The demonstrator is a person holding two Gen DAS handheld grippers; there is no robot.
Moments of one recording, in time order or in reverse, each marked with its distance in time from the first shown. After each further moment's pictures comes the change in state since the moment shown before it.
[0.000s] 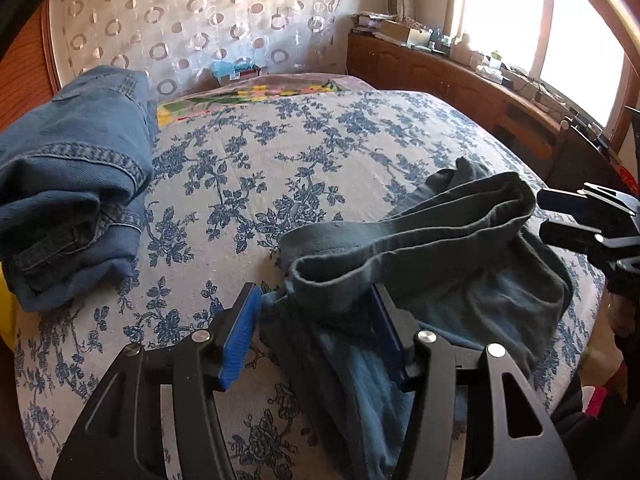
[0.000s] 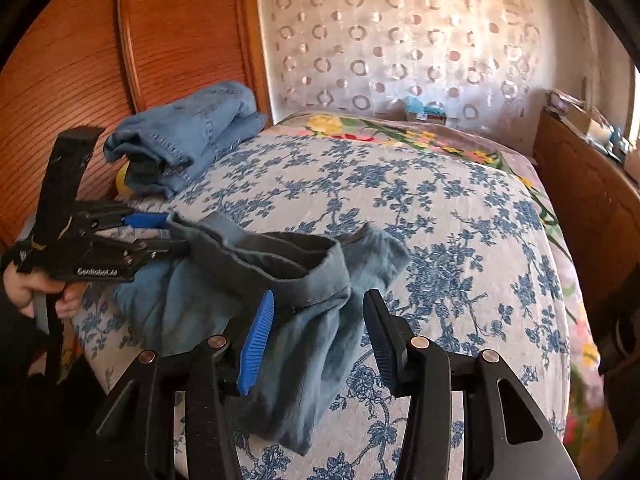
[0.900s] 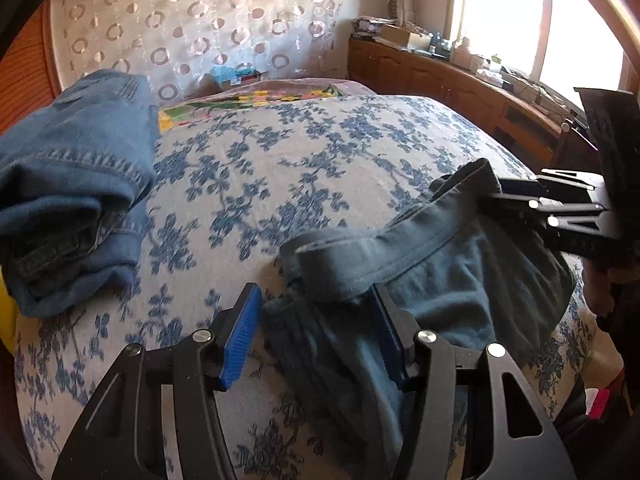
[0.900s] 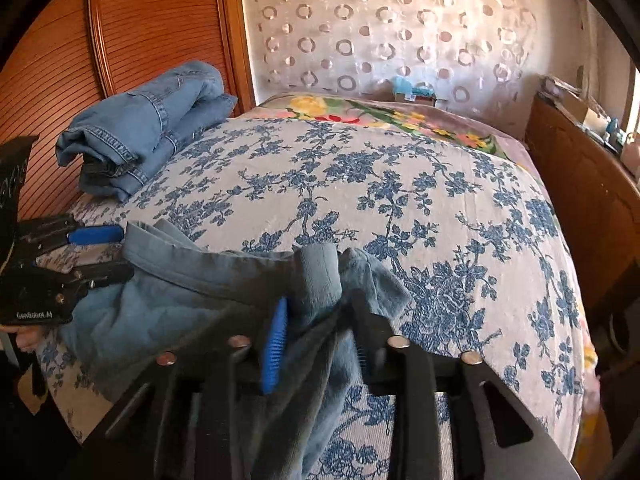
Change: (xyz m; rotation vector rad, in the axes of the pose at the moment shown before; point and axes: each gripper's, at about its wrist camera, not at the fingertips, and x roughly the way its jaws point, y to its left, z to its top) left arm 0.002 0.000 0.004 0.014 -0.025 -0.006; right arm 0.064 -0.011 0.028 0.033 0.061 -0.044
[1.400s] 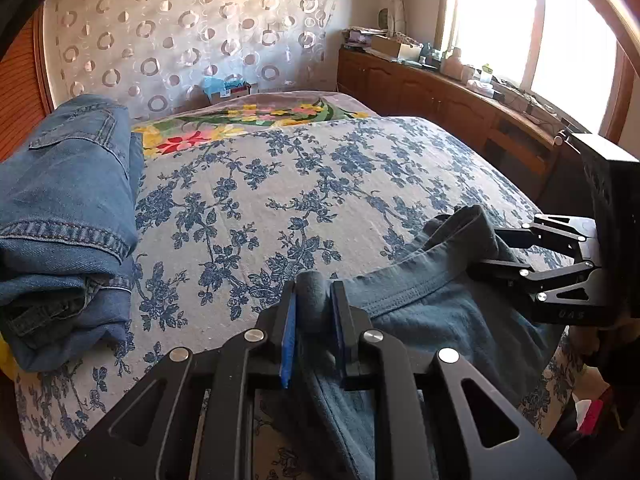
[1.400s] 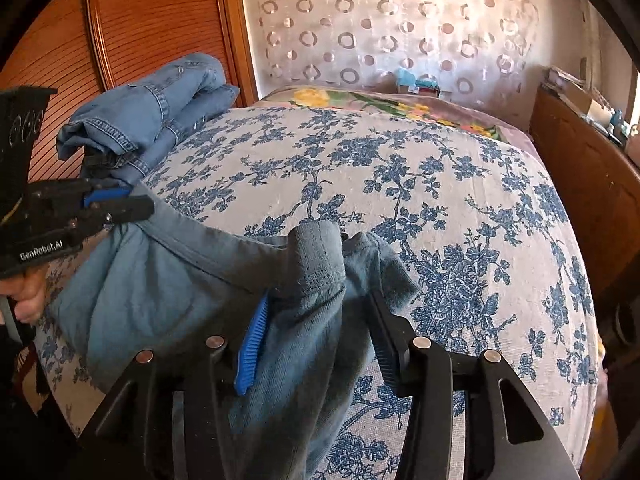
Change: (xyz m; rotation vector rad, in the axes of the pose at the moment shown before) left arm 0.005 0.002 0.029 -0.002 -0.033 -0.030; right arm 0.010 -0.002 -0.005 0.018 0.029 0.011
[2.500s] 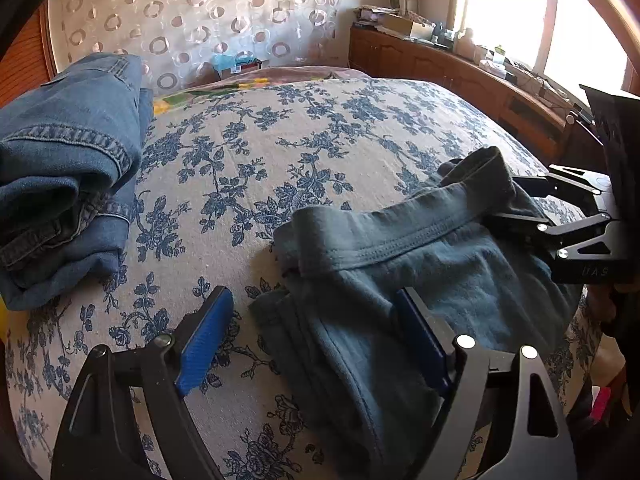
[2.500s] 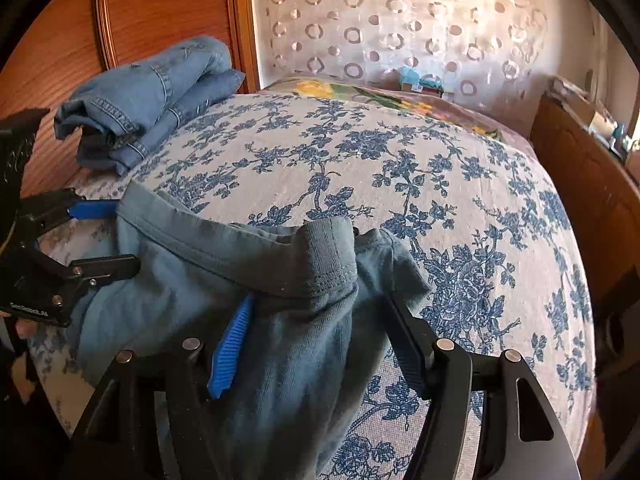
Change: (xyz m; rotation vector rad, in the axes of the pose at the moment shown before) left arm 0.010 -0.001 -0.038 -0.015 0.075 0.041; right arm 0.006 0.009 0.001 -0.052 0.022 -0.028
